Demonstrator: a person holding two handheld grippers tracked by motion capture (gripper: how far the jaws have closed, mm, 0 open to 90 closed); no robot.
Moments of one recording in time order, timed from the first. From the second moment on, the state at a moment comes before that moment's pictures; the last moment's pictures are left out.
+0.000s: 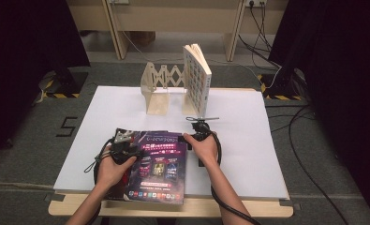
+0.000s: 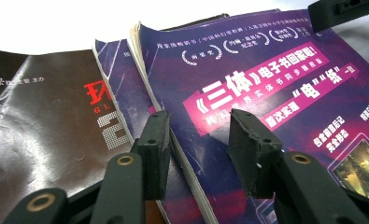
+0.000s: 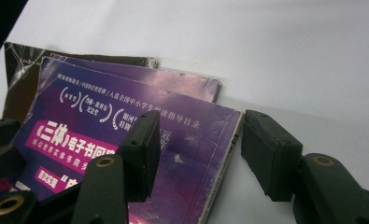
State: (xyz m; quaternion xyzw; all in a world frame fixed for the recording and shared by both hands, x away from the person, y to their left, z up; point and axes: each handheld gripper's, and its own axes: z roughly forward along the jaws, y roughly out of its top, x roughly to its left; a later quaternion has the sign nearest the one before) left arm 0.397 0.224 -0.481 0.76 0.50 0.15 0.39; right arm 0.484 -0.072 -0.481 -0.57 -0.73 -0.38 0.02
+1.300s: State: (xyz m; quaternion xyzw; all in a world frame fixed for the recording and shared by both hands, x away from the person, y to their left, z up) left arm 0.392 0.223 -0.484 0.75 0.50 0.17 0.40; right arm 0.483 -0.073 -0.483 -0.58 -0.71 -0.39 0.07
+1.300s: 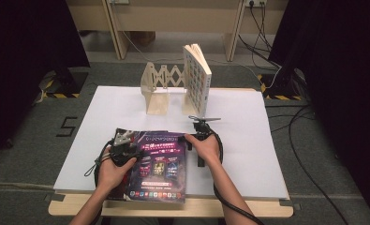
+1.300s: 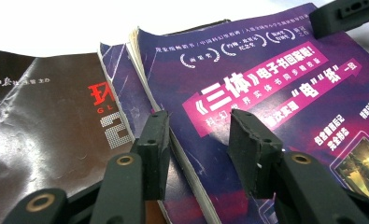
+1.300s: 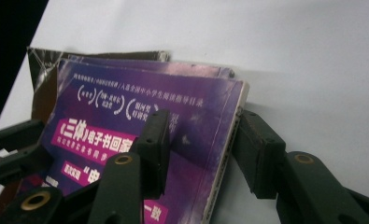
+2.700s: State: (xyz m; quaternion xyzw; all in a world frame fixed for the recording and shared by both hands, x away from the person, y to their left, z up) left arm 0.385 0.255 -0.470 0.72 0.50 0.20 0.43; right arm 0.470 -0.070 -0.442 -0.52 -0.72 -0.46 0.08
